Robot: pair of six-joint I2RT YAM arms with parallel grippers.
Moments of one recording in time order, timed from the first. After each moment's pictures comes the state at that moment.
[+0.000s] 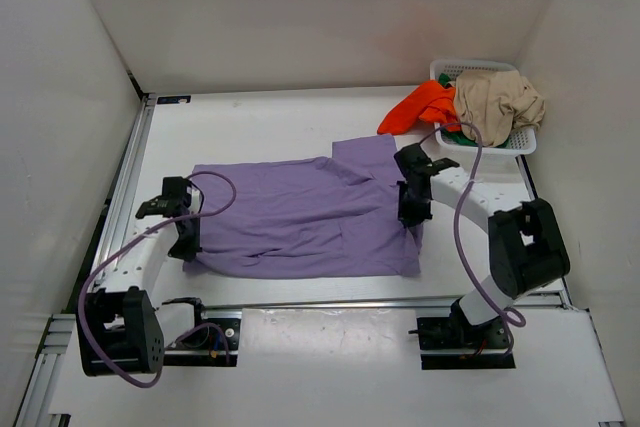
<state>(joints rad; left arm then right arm) 0.04 1.14 0.68 -0.87 -0.15 0.00 0.42 1.58 0.99 -0.74 0.08 0.46</state>
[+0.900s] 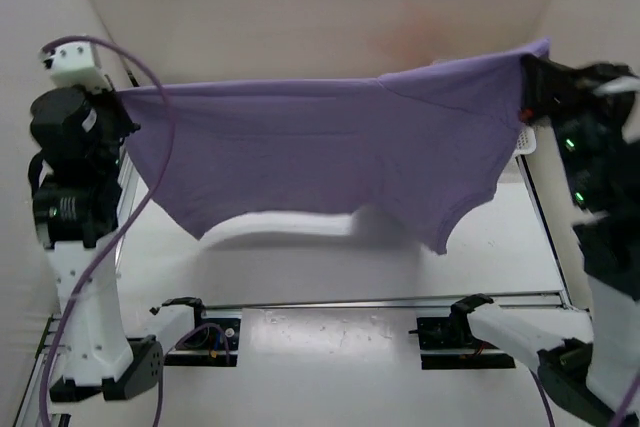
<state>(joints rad) 0.03 1.03 1.78 -0.80 -0.27 0.00 0.42 0.92 1.85 -0.58 0.25 0.23</state>
